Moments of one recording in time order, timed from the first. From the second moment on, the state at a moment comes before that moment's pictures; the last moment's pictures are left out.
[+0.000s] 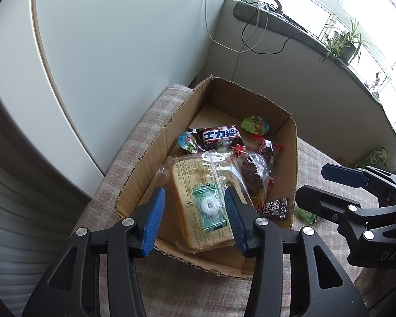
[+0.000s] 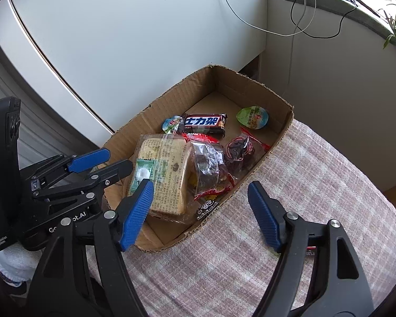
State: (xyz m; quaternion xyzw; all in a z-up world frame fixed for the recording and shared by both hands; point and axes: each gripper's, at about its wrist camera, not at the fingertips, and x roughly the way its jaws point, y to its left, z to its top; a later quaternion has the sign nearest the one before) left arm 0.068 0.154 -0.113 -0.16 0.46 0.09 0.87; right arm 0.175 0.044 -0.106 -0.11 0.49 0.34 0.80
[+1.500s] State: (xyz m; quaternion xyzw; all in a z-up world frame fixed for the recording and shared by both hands) left arm 0.088 -0.017 -0.138 -0.14 0.52 -0.09 0.84; right arm 0.206 -0.107 -0.151 -0.19 0.52 0.37 0.75
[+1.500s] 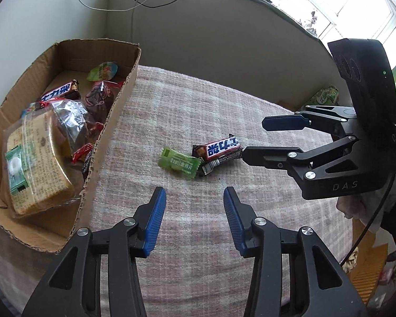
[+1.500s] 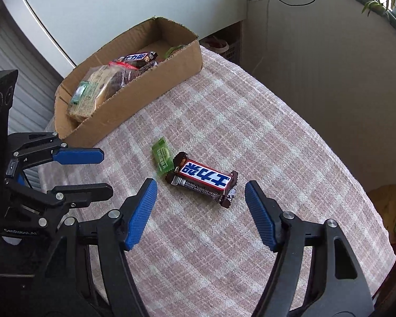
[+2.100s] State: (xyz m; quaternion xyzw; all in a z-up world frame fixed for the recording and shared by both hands) left arm 0.121 -0.026 -0.179 -0.18 0.54 -0.07 0.82; right arm 0.207 -0.073 -0.190 -0.34 0.49 0.45 0.67
